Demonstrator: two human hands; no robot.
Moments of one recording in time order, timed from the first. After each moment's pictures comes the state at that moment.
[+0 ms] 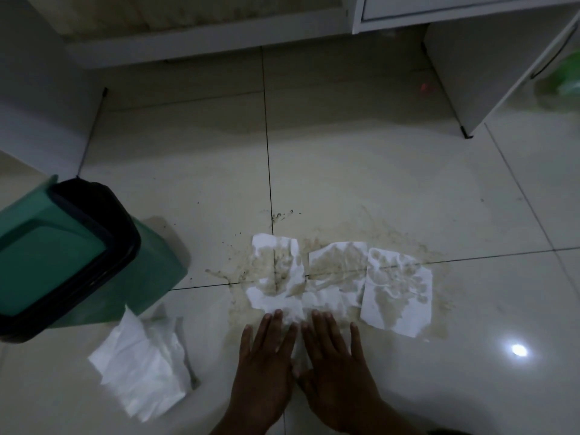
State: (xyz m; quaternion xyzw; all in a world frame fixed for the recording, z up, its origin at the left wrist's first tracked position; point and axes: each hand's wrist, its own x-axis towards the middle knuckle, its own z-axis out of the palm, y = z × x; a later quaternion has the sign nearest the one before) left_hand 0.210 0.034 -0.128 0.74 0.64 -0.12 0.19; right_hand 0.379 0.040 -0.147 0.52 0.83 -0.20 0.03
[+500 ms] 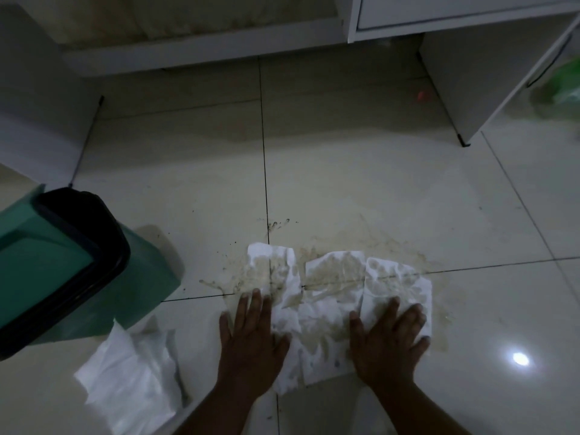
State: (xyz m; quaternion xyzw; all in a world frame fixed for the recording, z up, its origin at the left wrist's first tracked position) left_hand 0.196 0.081 -0.150 0.67 0.72 -0.09 0.17; right_hand 0.421 0.097 -0.164 0.84 0.49 -0.22 -0.02
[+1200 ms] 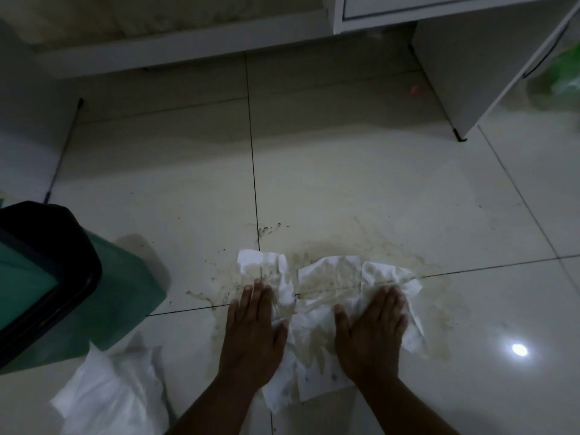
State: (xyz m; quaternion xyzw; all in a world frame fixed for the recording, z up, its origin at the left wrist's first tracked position) left_hand 0.205 0.119 -0.159 0.70 0.69 -0.03 0.17; right_hand 0.410 0.126 -0.174 0.81 0.54 -0.21 -0.10
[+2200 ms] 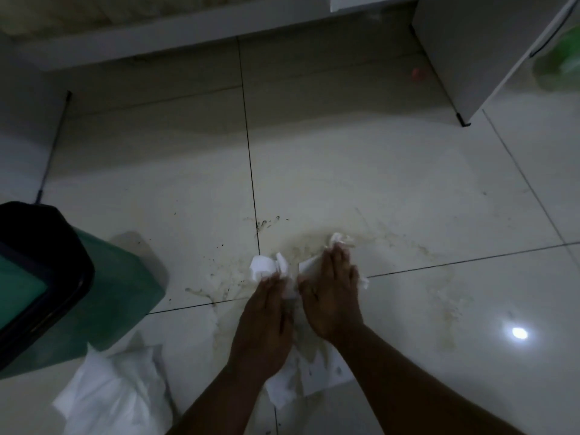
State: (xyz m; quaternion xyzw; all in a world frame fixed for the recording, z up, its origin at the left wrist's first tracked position) left_hand 0.215 0.131 -0.151 0.70 0.66 0.10 0.27; right_hand 0.367 0.180 -0.172 0.68 0.67 -0.29 -0.14
